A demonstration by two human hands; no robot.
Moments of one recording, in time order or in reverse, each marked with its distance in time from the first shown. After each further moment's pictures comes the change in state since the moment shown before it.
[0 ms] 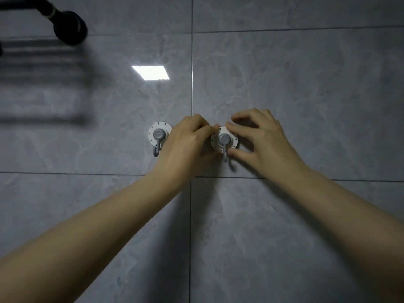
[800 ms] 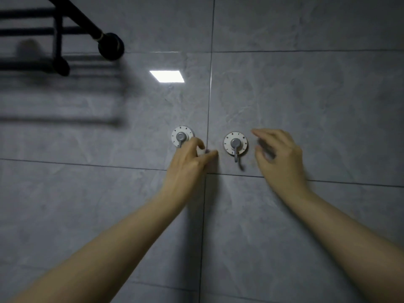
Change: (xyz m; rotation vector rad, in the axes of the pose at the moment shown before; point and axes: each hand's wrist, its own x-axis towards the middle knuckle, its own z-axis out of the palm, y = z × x) left_hand -0.047 0.013 -0.024 -0.036 -0.072 -0.355; right_hand -0.027 -0.023 -0.007 0.204 0.332 0.181
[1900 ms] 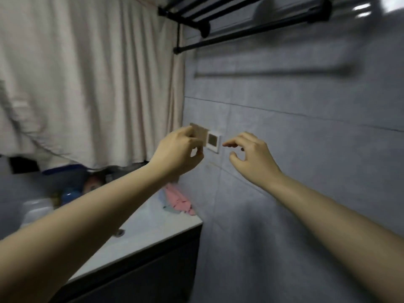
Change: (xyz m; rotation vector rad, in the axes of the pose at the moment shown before) left_hand -0.212 -0.131 -0.387 0.848 -0.348 -0.348; right_hand -0.080 -0.387 0.198 0.842 -0.645 -0.132
